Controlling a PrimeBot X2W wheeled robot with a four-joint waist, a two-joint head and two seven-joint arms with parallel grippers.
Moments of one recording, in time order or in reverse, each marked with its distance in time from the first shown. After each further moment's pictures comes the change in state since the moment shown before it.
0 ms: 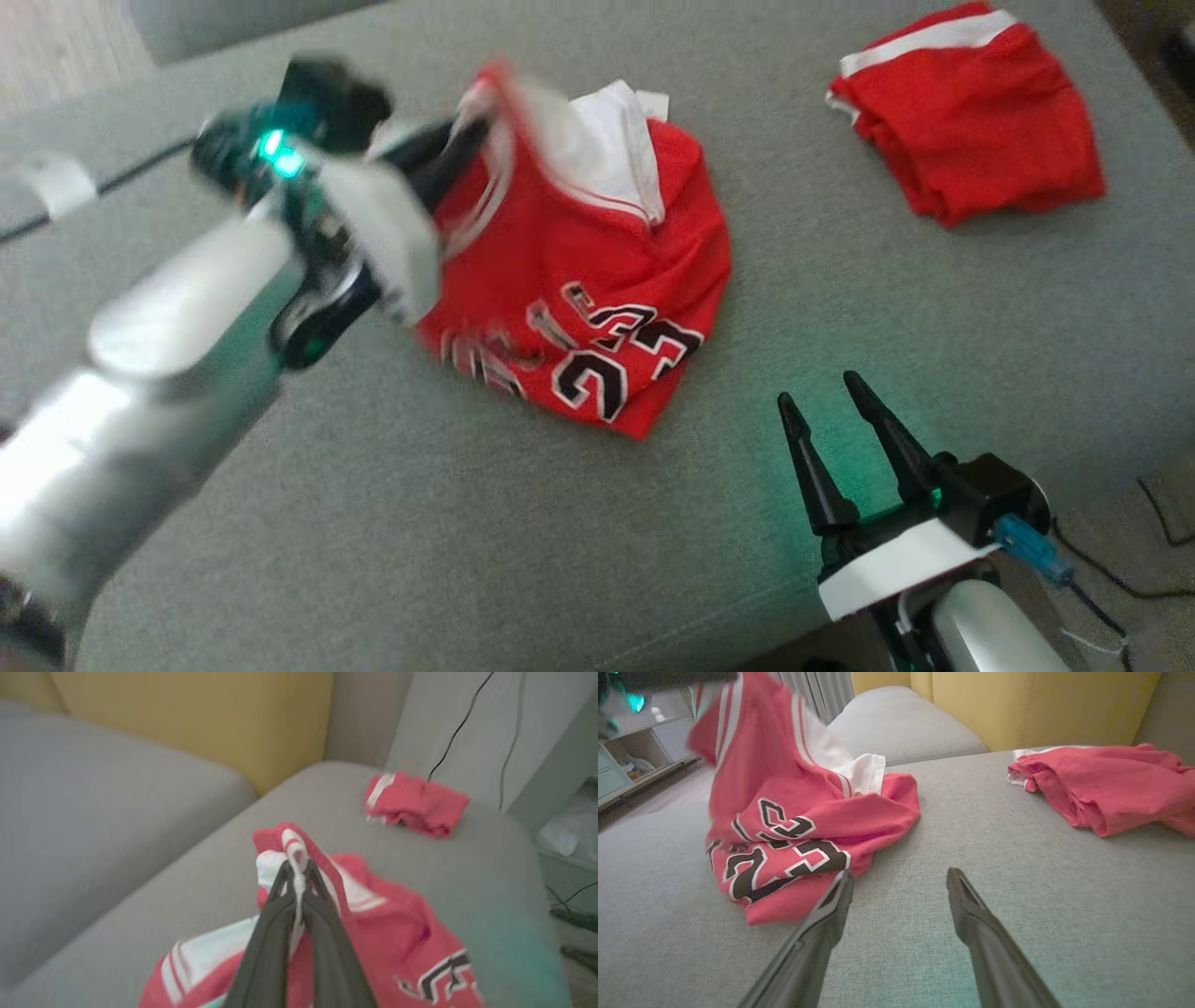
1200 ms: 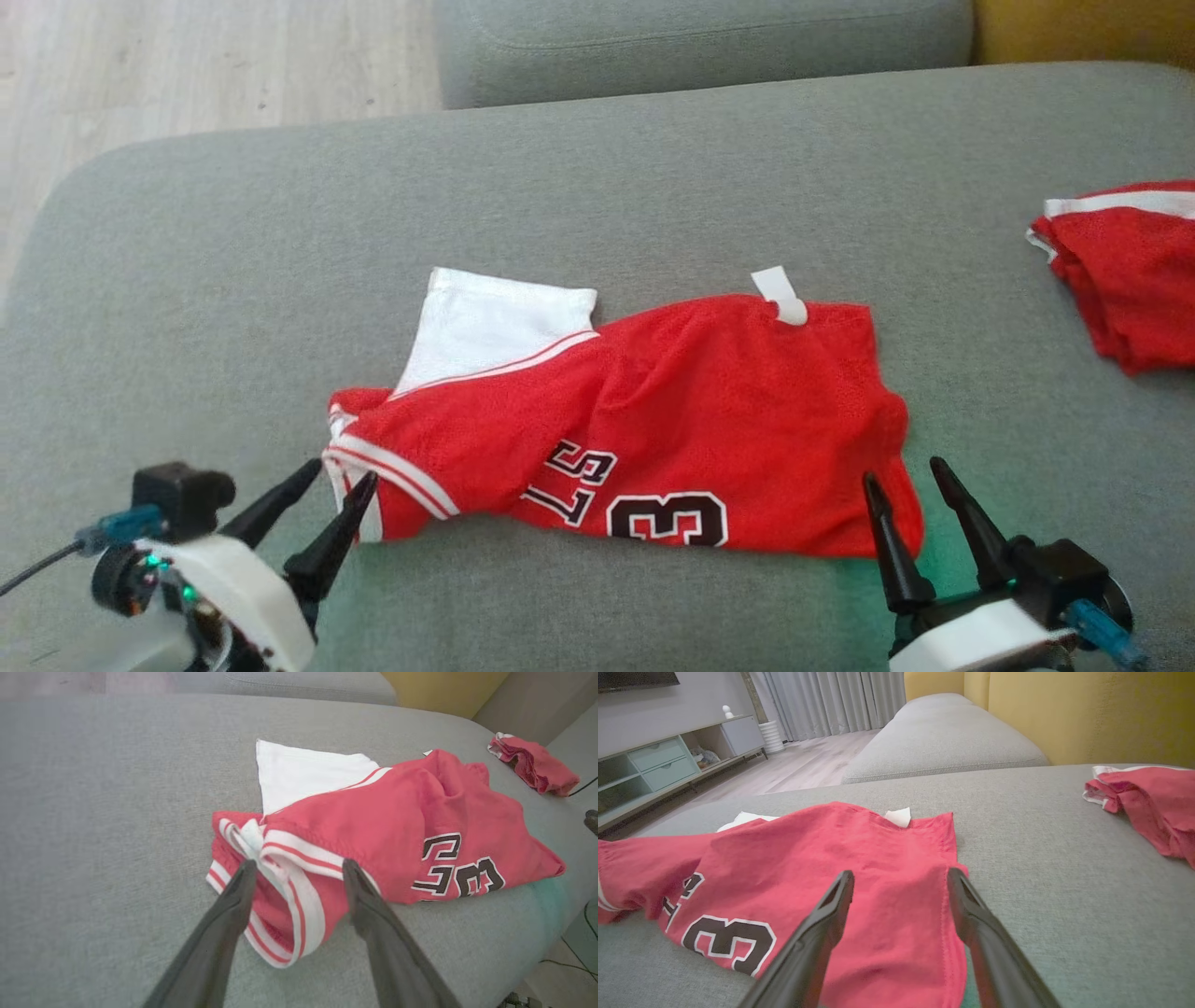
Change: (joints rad) left arm 0.515 0.374 -0.189 -0.323 -0.339 0.187 -0.340; right arm 0.185 -0.017 -0.138 -0.039 -0.018 0.000 0.000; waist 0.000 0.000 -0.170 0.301
